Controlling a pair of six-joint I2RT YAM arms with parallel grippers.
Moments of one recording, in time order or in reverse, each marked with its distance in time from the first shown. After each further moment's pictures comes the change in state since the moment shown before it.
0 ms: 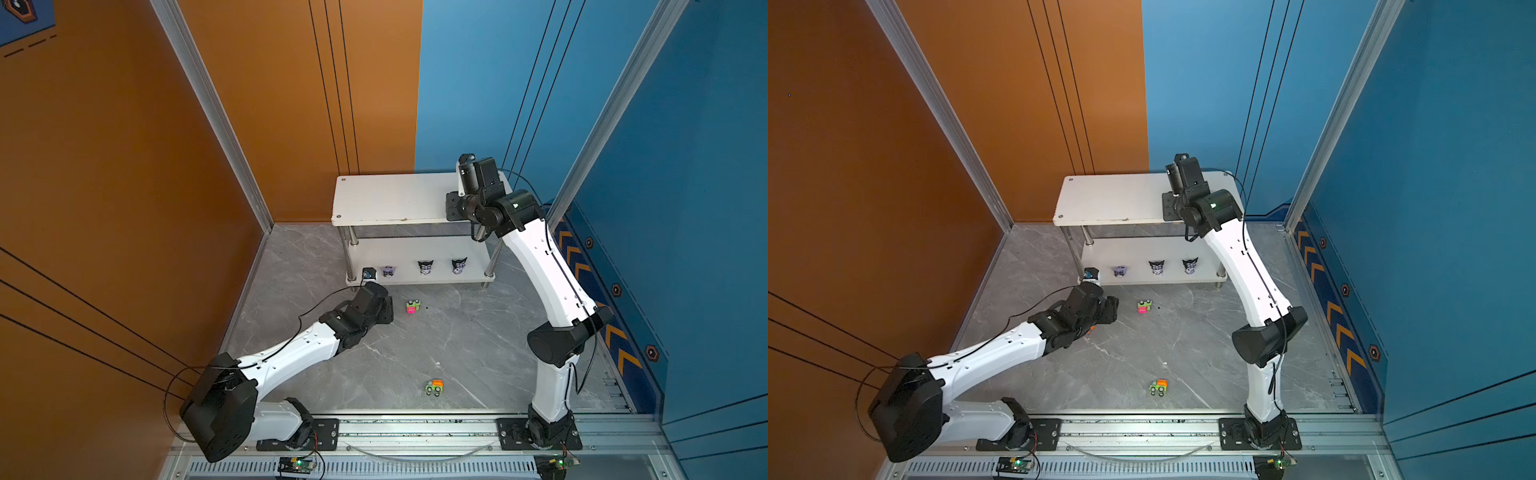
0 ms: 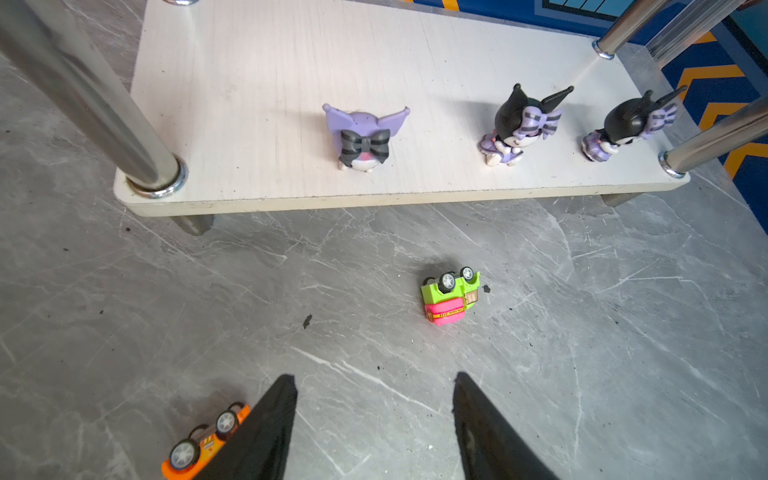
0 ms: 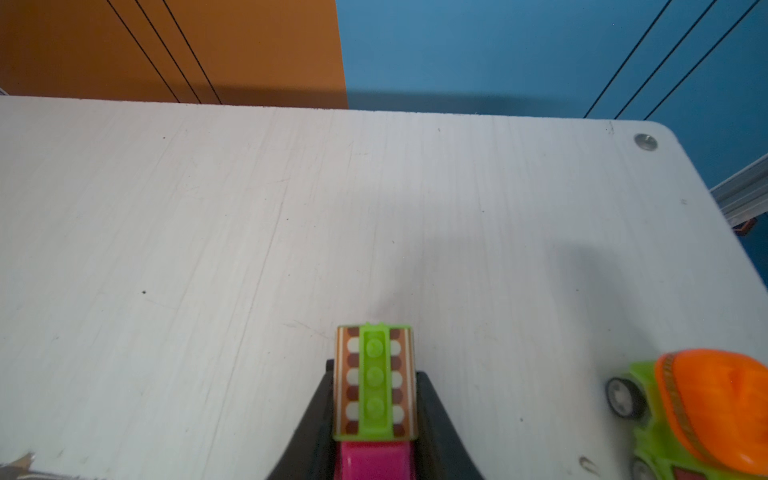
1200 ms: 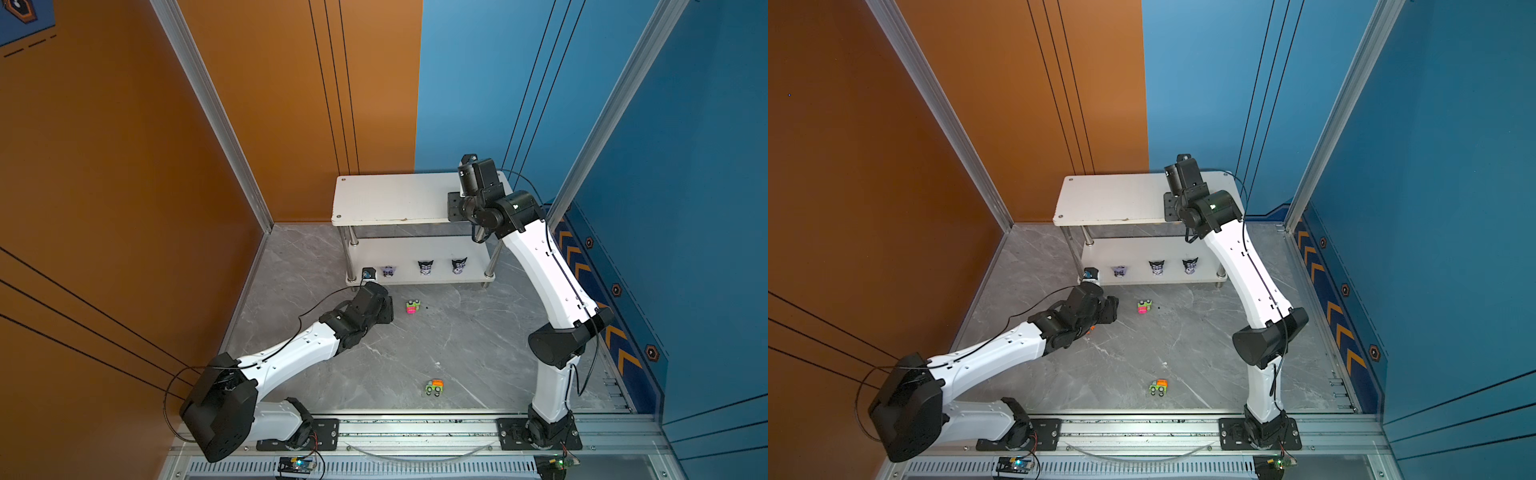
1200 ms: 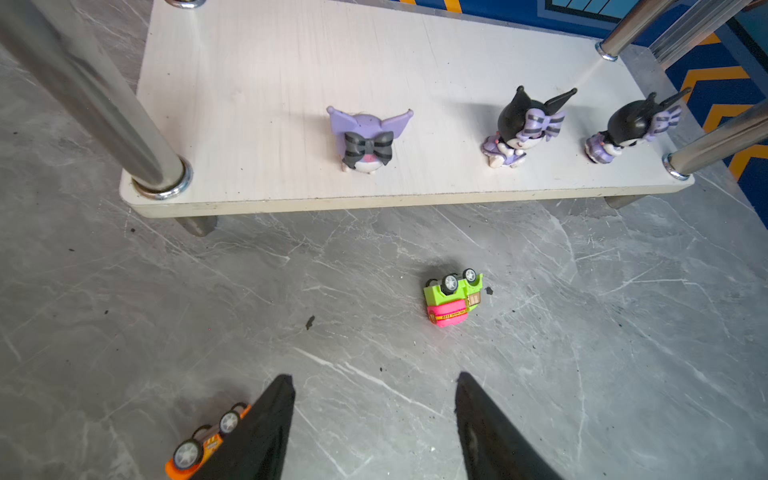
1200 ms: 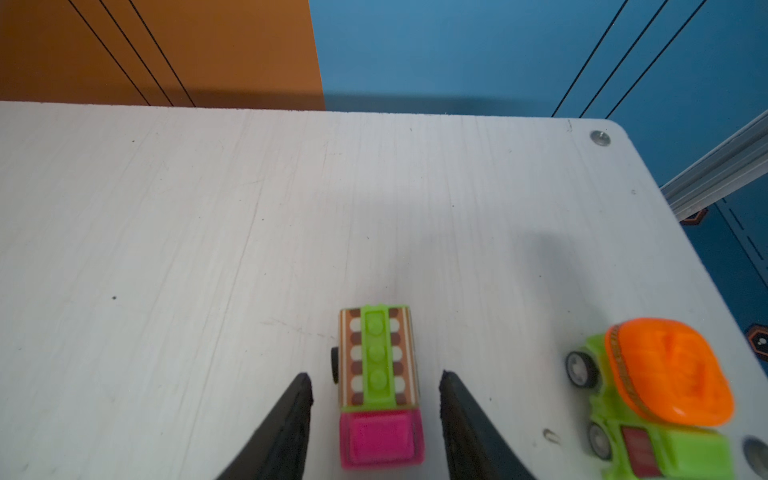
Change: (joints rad) left arm 0.000 0.000 0.000 0.000 -0.008 0.000; right arm 0.024 -0.033 -0.028 -0.010 0.072 0.011
